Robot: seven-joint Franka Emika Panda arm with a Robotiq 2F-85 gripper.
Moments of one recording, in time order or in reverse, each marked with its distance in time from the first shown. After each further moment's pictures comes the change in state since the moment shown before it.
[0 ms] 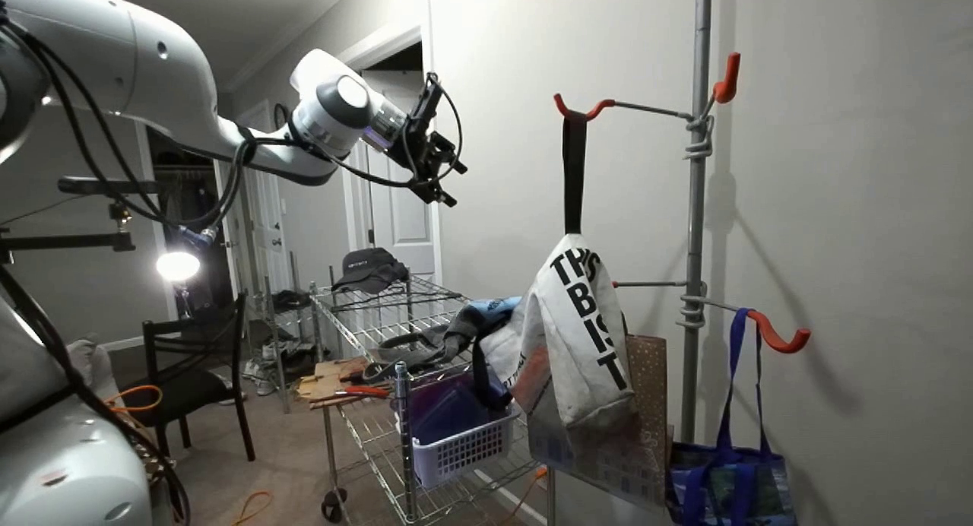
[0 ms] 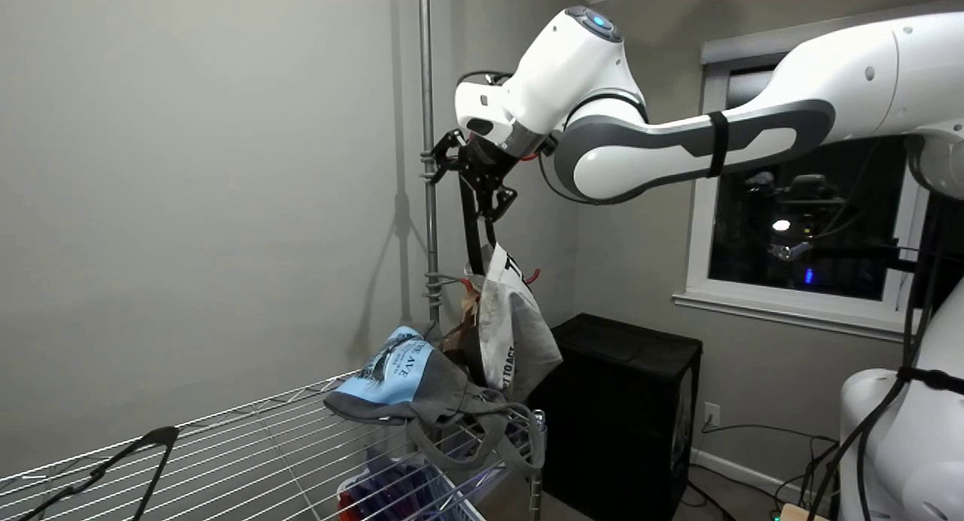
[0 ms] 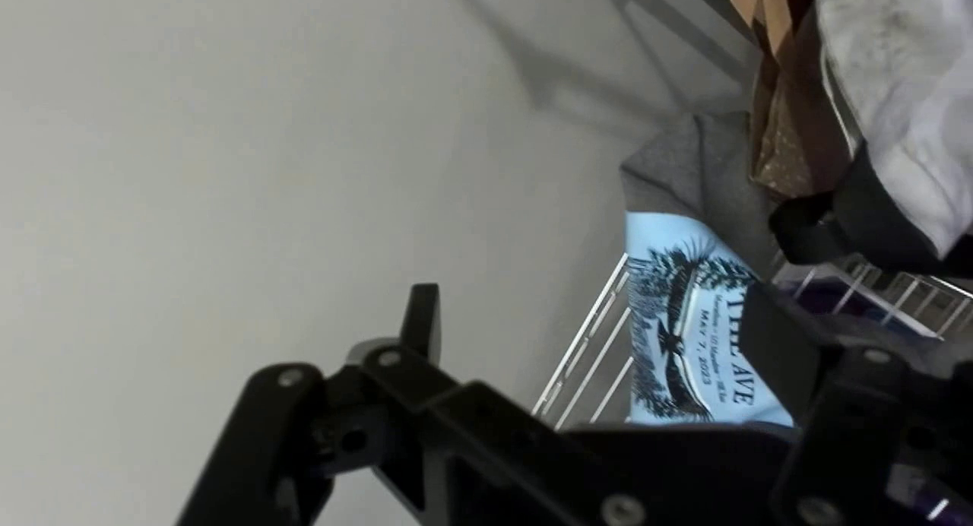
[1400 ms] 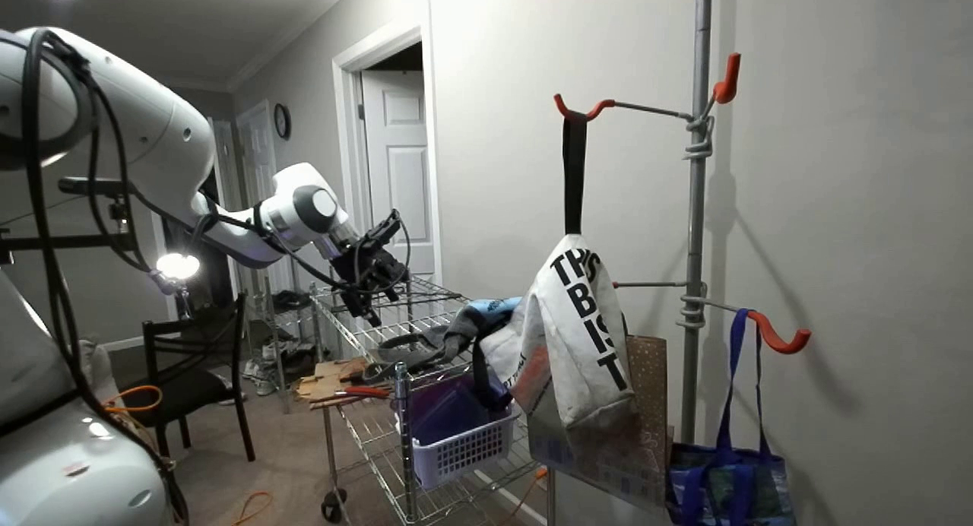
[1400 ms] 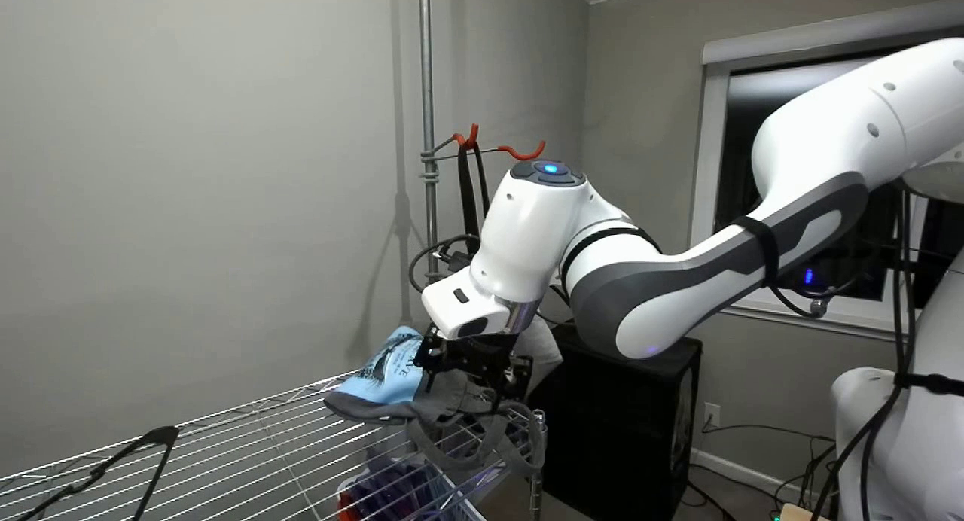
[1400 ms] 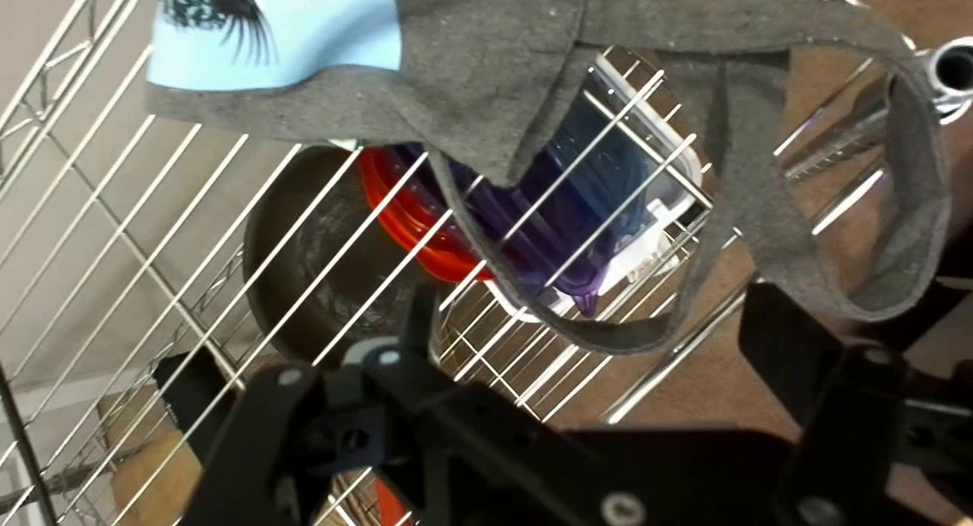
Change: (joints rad) arm 0.120 0.059 0.165 -0.324 0.191 -0.097 -0.075
